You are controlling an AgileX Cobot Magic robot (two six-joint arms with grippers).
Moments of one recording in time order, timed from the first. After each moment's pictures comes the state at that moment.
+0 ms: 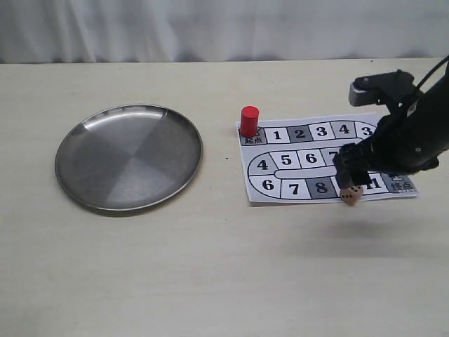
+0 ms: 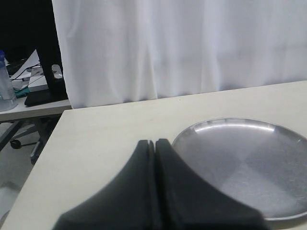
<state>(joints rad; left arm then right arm) 0.11 0.01 0.00 0.15 0.19 -0.09 0.15 1.58 -0.93 0.08 0.70 -0.12</state>
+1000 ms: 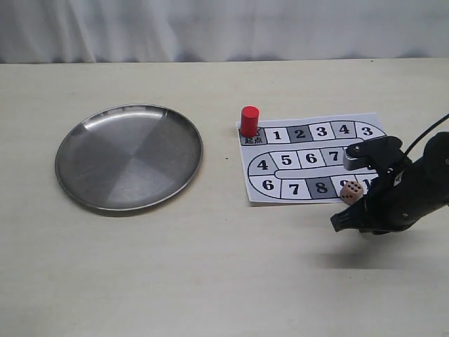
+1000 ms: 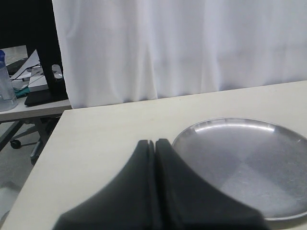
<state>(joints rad) 0.11 0.01 0.00 0.15 0.19 -0.09 0.14 1.71 -0.67 0.05 0.34 -0.11</state>
